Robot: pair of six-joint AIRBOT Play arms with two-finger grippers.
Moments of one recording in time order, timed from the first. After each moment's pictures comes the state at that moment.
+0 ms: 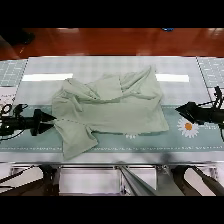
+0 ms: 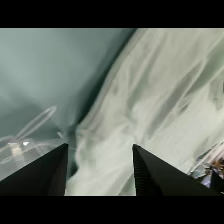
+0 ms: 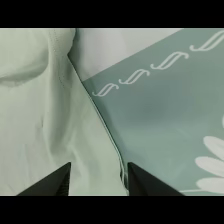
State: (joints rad) left arm 0.63 -1.31 0.56 0.75 -1.17 -1.26; right arm -0.54 -1.01 0.59 -0.80 1.05 1.20
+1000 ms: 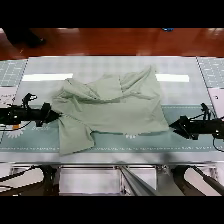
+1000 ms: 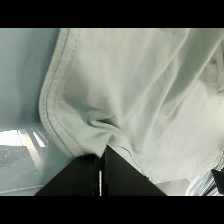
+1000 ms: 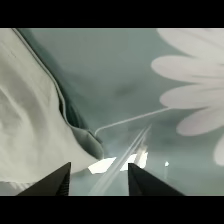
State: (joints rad) left arm 0.45 -1.36 0.67 0.74 -1.13 -1.23; right arm -0.55 -1.09 0.48 -0.93 1.17 1.30
